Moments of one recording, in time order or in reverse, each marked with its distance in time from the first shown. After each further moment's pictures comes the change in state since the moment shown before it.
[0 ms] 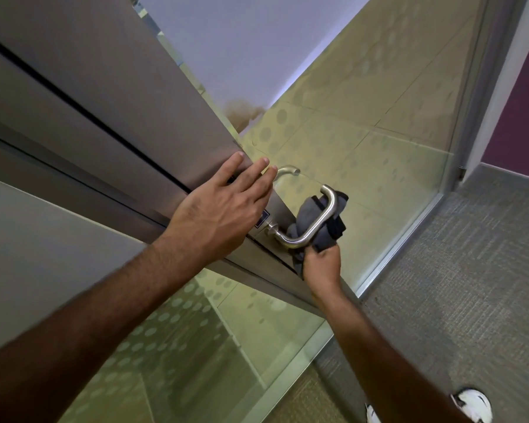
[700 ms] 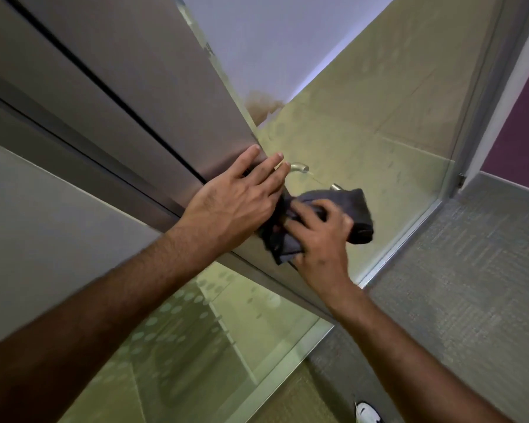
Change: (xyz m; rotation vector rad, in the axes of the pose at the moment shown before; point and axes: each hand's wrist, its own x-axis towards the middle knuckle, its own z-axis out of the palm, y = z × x) left_hand 0.000 0.001 -0.004 0.000 0.007 0.019; right_hand -0.021 -0.045 0.000 -0.970 0.018 -1.226
